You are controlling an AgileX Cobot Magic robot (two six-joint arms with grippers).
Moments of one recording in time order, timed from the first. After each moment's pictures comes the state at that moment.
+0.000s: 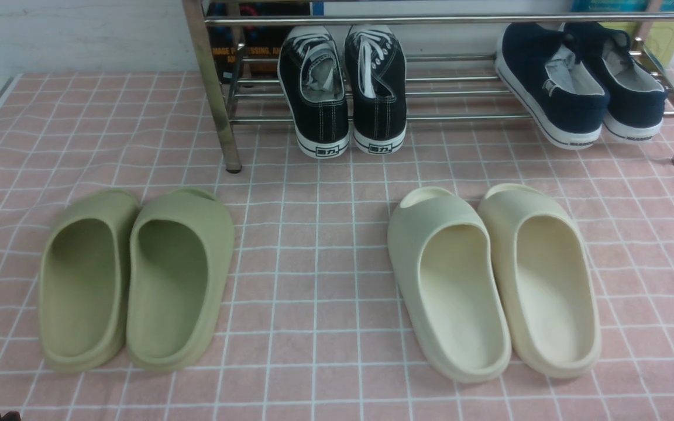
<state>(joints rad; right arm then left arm) 0.04 -0.01 0.02 0.01 0.37 -0.04 -0.02 -0.01 0.02 0.03 0.39 -0.01</state>
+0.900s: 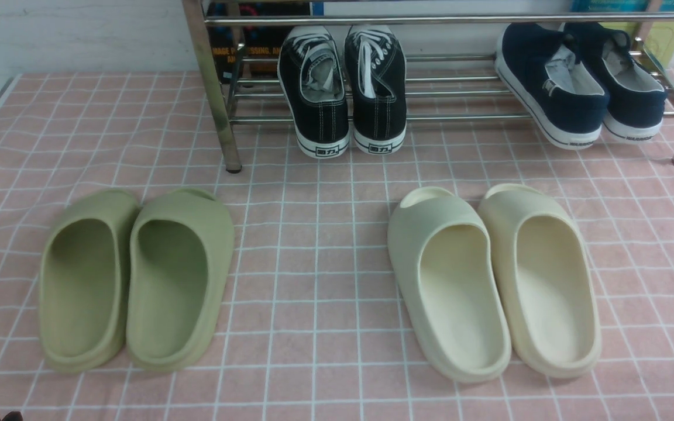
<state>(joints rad) 0.04 -0.01 0.02 0.01 0.37 -0.04 -0.02 -0.01 0.02 0.03 0.39 -0.01</state>
